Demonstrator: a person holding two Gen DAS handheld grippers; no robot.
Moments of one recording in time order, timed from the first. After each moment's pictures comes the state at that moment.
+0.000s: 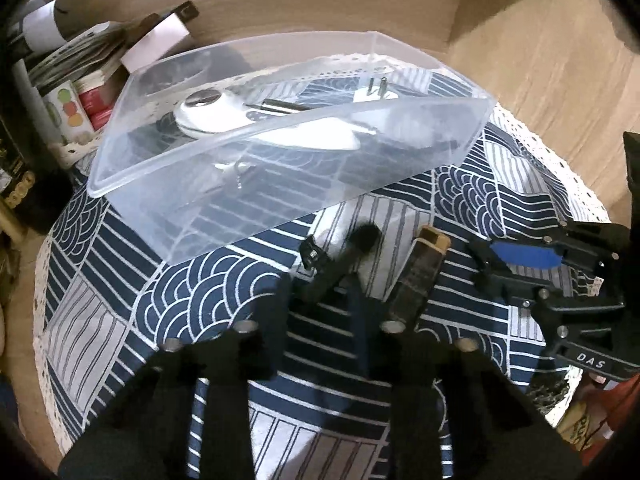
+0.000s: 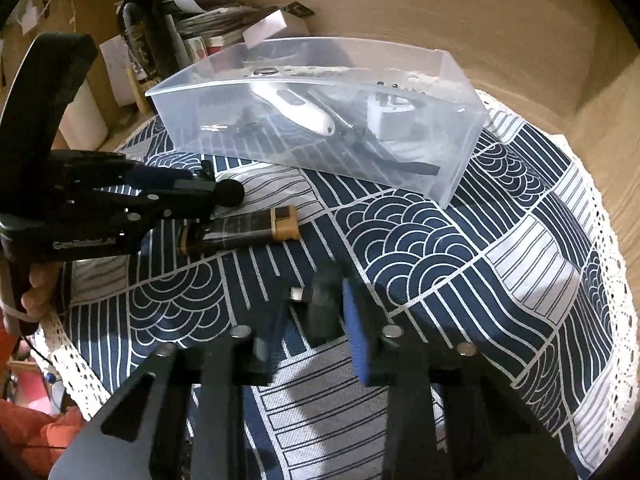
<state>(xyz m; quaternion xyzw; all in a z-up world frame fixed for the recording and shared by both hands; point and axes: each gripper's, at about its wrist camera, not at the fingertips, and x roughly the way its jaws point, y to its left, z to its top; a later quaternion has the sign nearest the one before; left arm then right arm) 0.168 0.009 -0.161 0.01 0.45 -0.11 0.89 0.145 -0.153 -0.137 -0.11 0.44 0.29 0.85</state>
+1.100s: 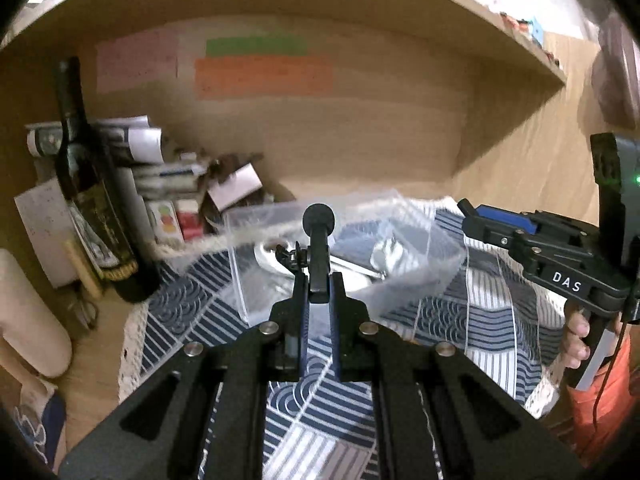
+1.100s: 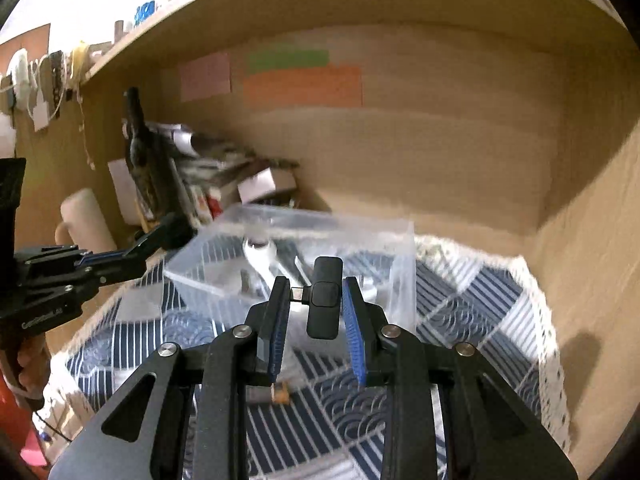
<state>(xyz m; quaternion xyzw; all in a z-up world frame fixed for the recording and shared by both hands) 0.120 0.049 -0.039 -0.03 0.27 -0.05 0.96 0.169 -0.147 -0.023 -0.07 0.27 0.29 0.92</state>
